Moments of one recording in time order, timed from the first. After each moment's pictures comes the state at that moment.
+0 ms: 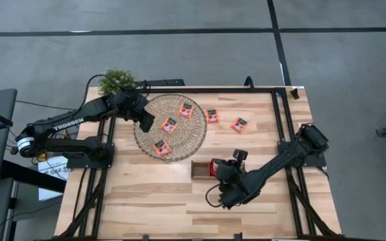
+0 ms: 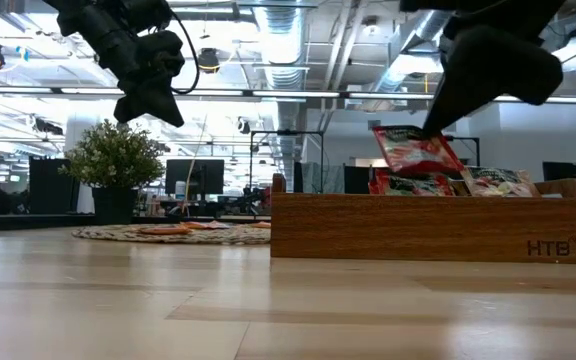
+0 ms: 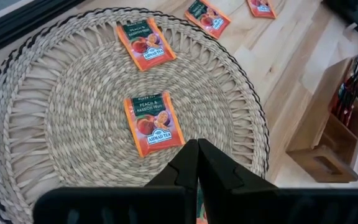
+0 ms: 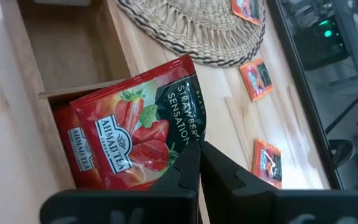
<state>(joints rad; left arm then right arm) 0.56 1.01 0.80 -0.55 0.17 -0.29 0.58 1.87 1.36 -1.18 0.79 0.82</state>
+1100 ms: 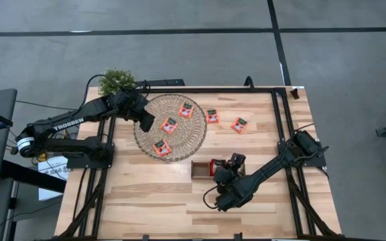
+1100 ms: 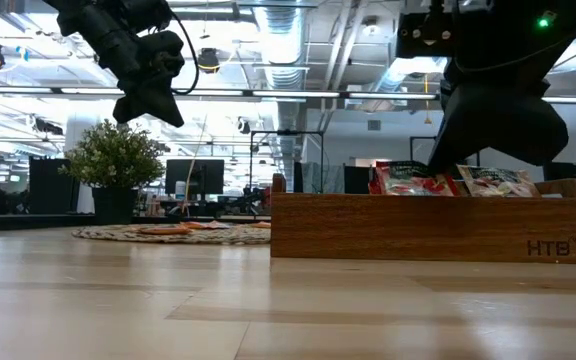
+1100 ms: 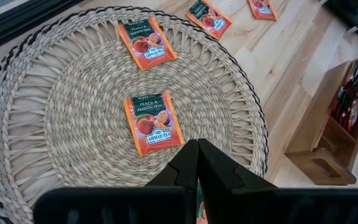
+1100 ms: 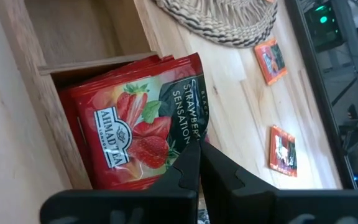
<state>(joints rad) 0.56 1.01 0.80 -0.55 0.17 -0.30 0.59 1.98 1.36 -1.17 0.77 0.89</state>
